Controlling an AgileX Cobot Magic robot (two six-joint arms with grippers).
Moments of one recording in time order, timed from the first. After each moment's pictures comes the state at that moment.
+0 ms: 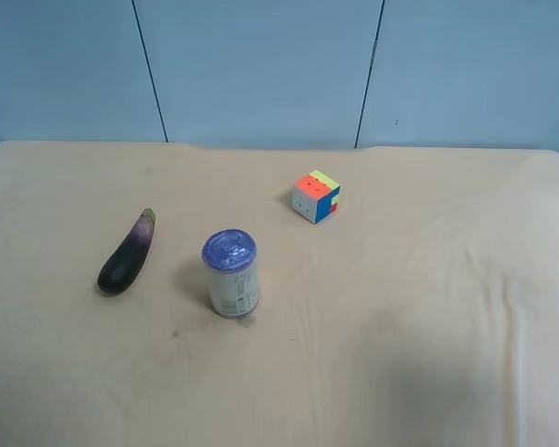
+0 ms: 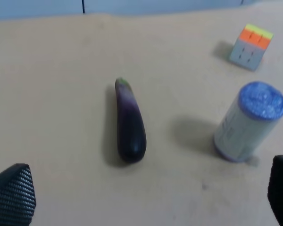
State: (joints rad) left arm -0.25 0.12 -0.51 -0.06 0.87 -0.02; right arm -0.12 0.14 -0.57 -0.08 1.10 0.08
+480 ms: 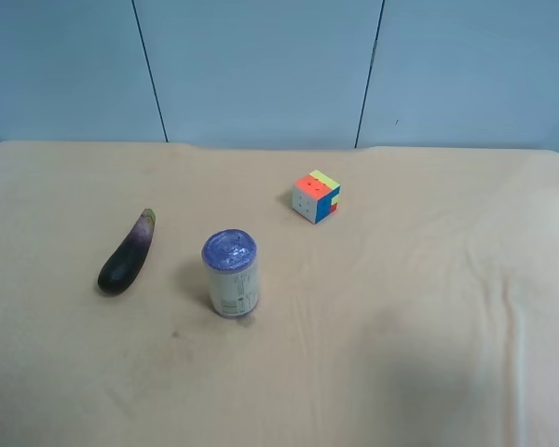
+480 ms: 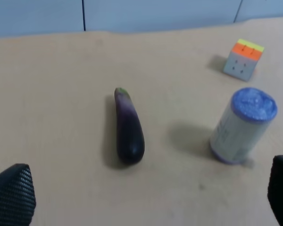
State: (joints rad) left arm -0.25 -0.01 -0.52 -0.06 0.95 -0.02; right arm -0.12 0.14 -0.57 -0.08 1.10 0.08
